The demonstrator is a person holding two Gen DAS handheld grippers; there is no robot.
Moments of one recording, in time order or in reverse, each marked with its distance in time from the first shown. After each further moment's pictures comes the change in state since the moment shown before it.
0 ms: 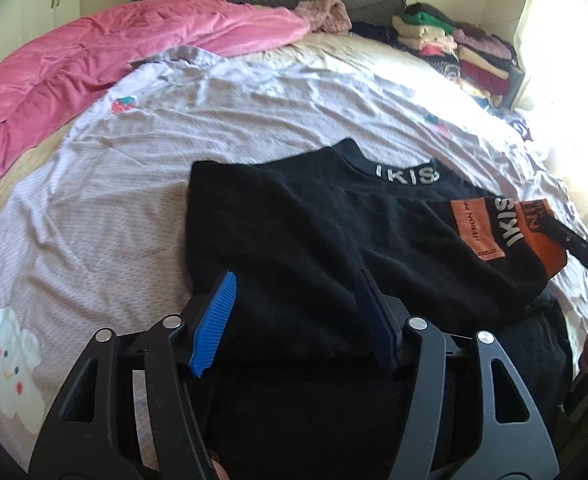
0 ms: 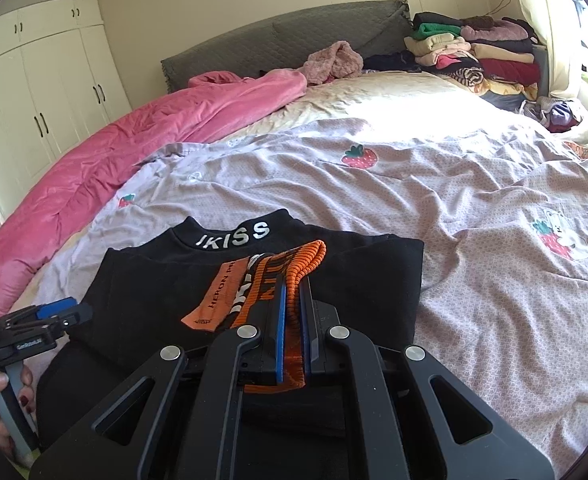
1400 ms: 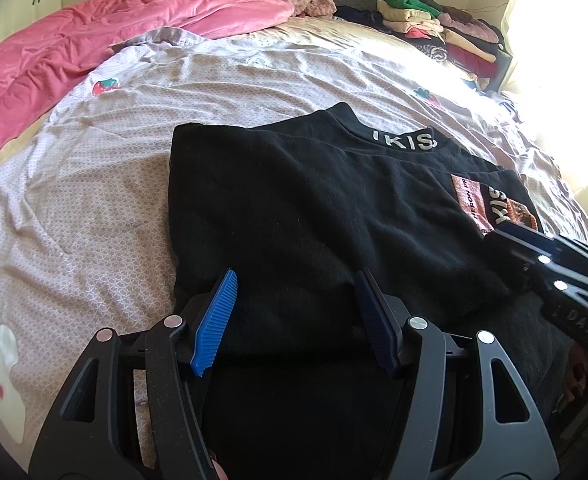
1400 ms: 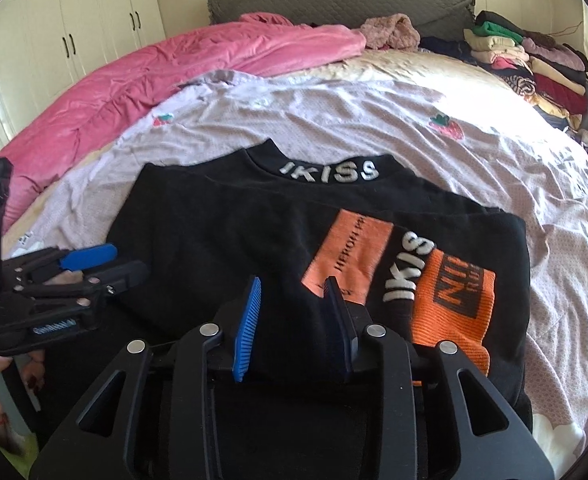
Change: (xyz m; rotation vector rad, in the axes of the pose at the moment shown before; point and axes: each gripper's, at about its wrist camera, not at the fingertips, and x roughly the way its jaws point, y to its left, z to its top) left arm 0.013 0.009 -0.018 0.024 0.037 -0.053; right arm 0.044 0.090 -0.027 -0.200 0.181 0.016
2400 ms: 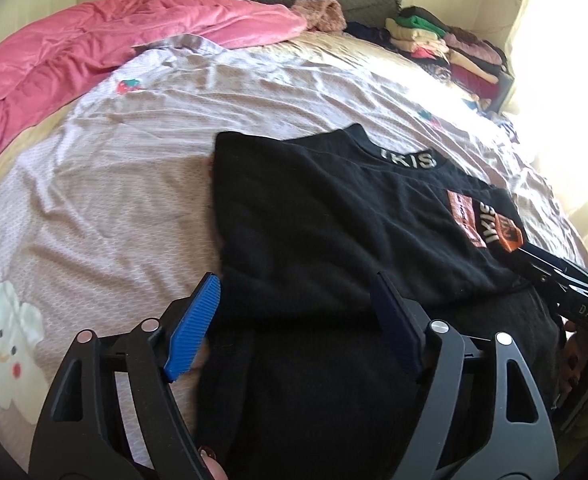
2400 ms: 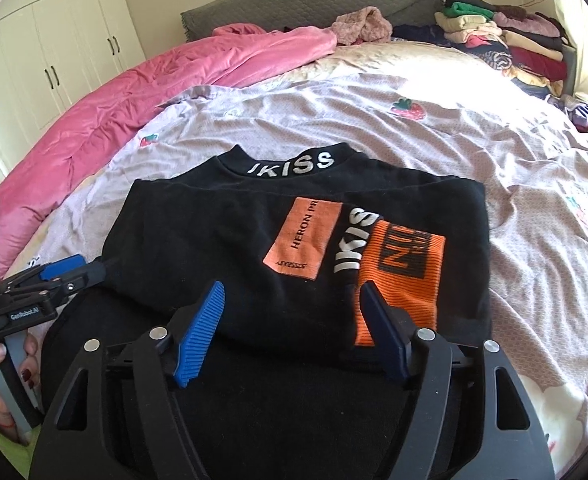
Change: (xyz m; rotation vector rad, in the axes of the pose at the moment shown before) left arm -0.035 0.024 -0.008 -0.063 -0.050 -0.017; right arm -0.033 -0.029 -0.017 0.124 -0.030 0.011
